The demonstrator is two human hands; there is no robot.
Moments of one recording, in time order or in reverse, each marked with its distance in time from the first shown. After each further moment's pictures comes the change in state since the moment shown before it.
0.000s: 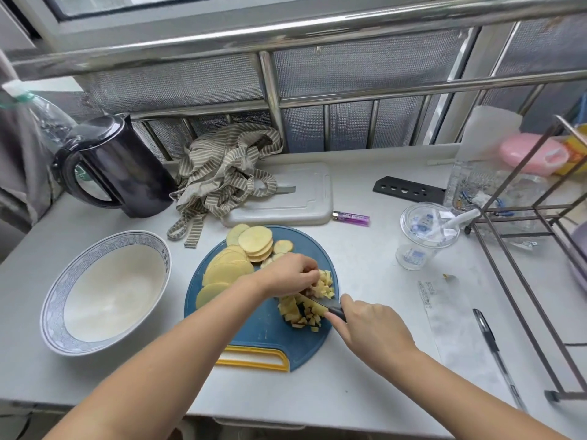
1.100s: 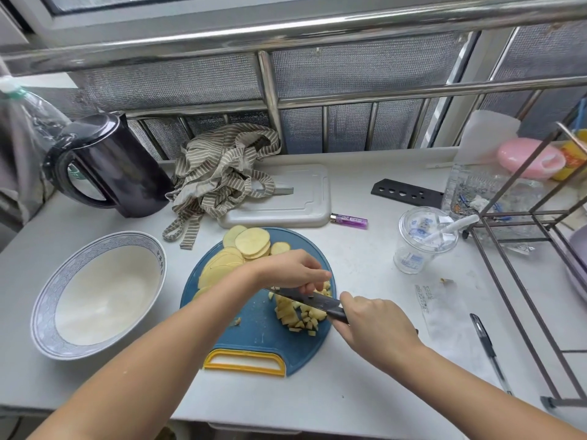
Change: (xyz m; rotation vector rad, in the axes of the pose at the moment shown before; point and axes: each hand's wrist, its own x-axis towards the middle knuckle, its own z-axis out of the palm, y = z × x) left_hand 0.002 0.015 -0.023 -0.203 -0.213 -0.049; right_hand 0.011 0.011 -0.009 -0.058 0.029 -0.030
